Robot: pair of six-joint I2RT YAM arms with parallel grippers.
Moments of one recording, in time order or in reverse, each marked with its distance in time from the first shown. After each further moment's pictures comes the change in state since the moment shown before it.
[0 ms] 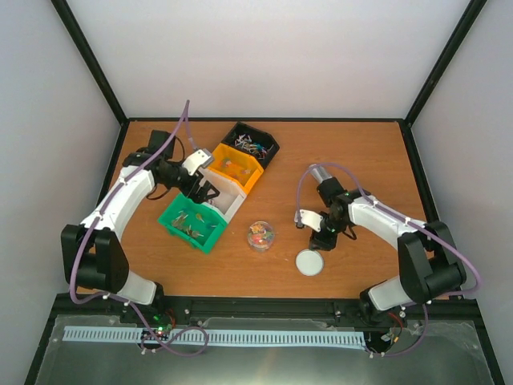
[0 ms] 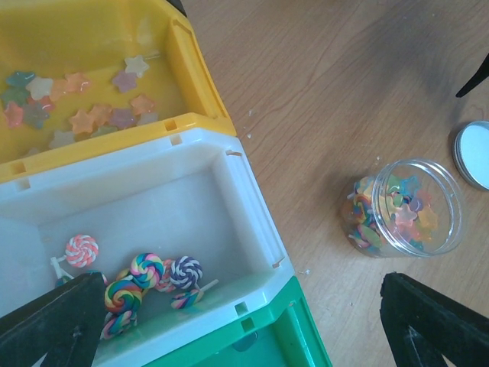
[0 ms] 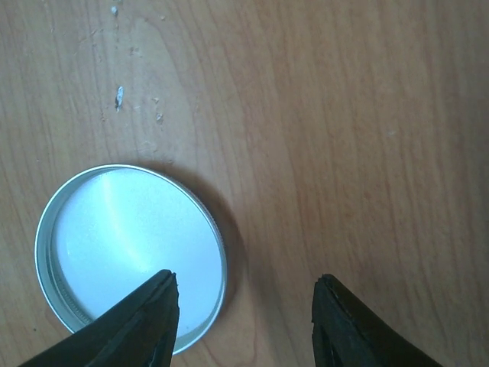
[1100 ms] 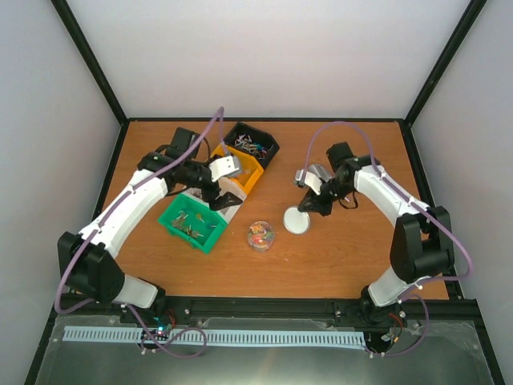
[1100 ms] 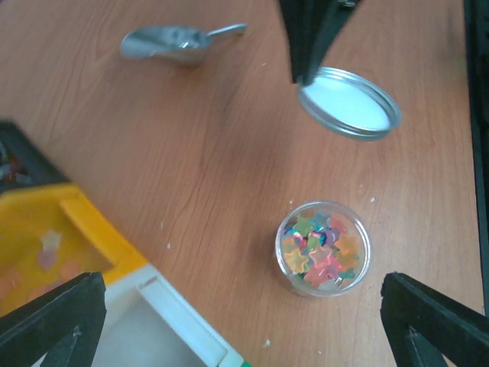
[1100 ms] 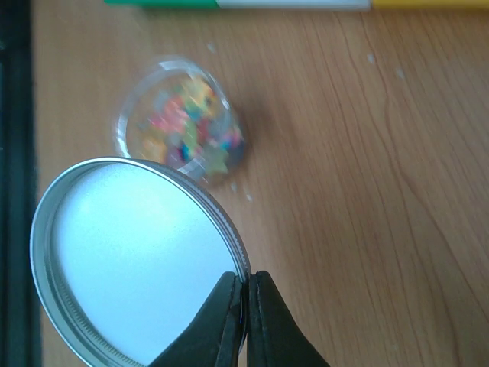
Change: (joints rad) left arm -0.225 -0.035 0.079 0.007 0.076 0.155; right arm -0.111 0.146 0.341 -0.109 -0.307 -0.002
